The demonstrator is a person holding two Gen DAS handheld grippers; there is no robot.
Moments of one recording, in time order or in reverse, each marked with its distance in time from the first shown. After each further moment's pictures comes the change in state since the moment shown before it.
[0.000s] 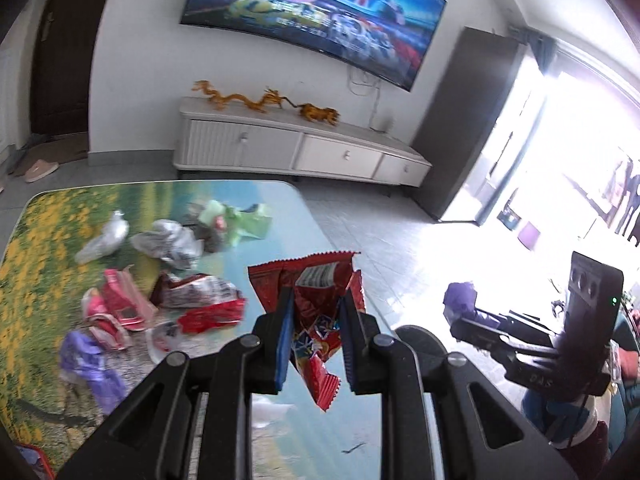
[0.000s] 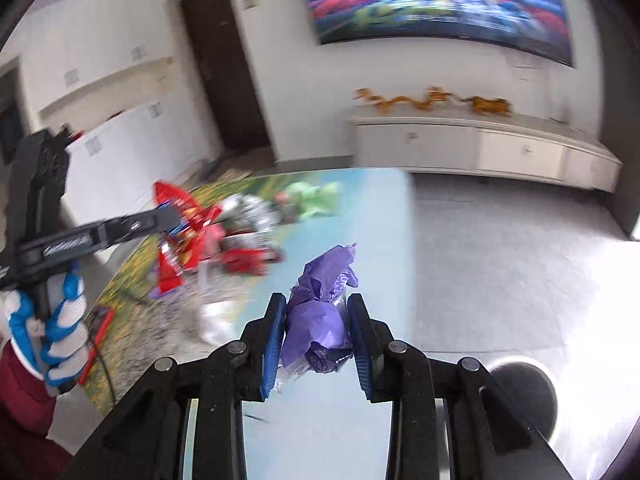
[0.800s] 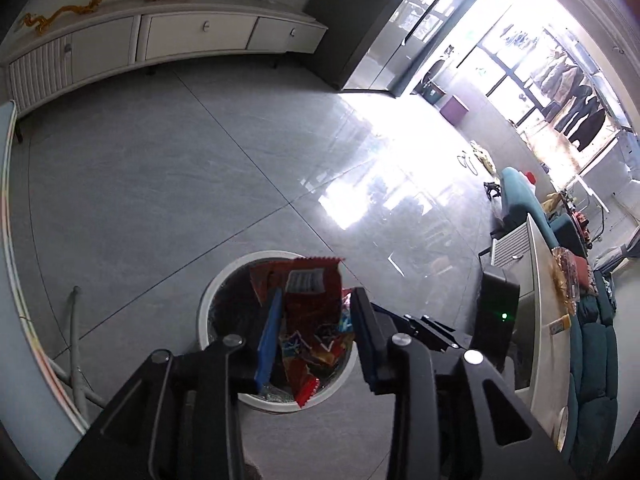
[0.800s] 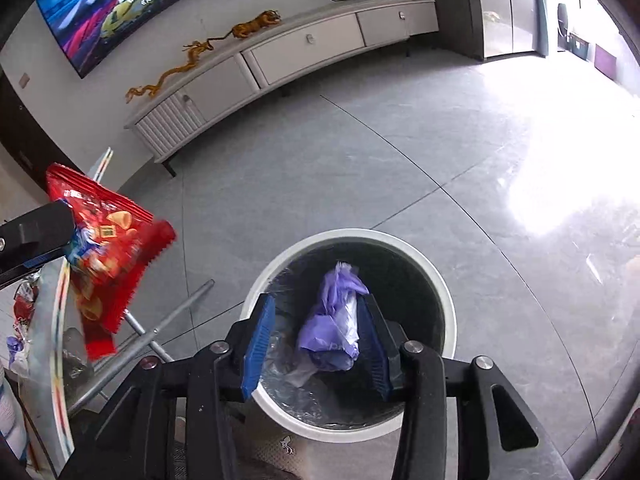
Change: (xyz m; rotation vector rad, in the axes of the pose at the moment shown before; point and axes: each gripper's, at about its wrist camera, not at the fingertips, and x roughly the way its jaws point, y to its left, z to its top) left arm 0.275 -0.226 -0.038 0.146 0.472 -0.297; right arm 0.004 -0.263 -0.130 0.565 0.146 -0.344
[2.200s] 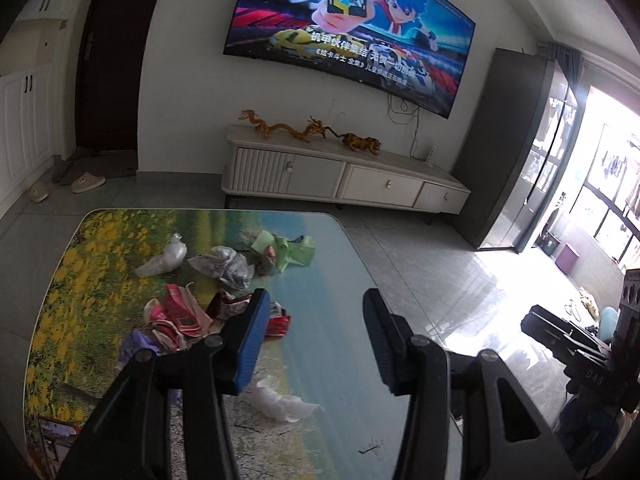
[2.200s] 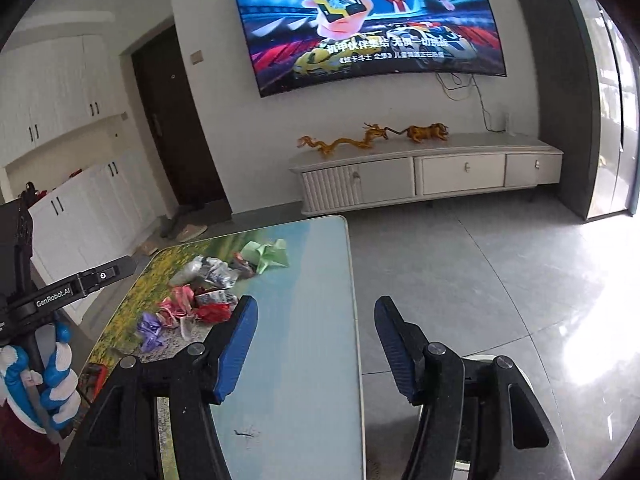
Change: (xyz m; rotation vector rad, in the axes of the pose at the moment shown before) left arm -0.371 0.131 -0.148 -0.246 -0.593 0.509; right arm -0.180 0.272 -0.028 -0.441 -0.304 0.280
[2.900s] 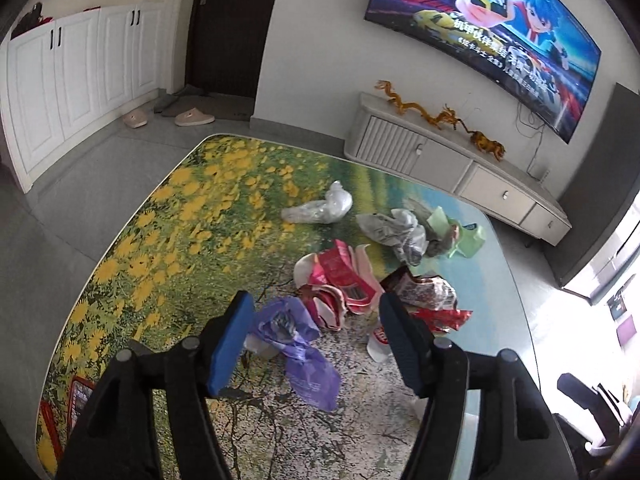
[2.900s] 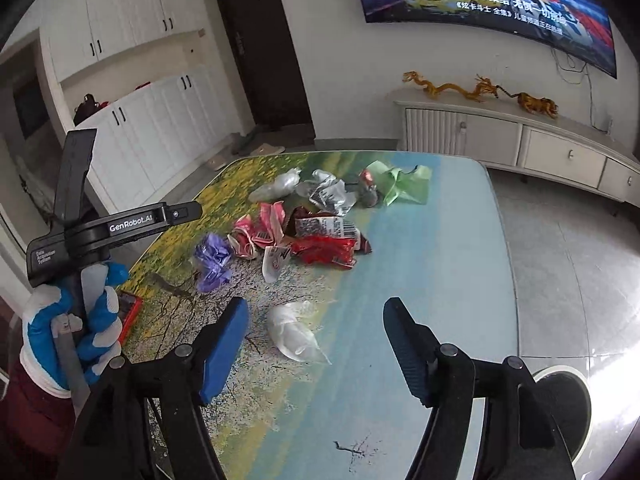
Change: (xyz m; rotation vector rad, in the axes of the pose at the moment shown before) left arm 0.046 0.134 -0.042 -0.266 0.090 0.336; right arm 0.121 0.111 -0.047 -0.204 0.251 0.244
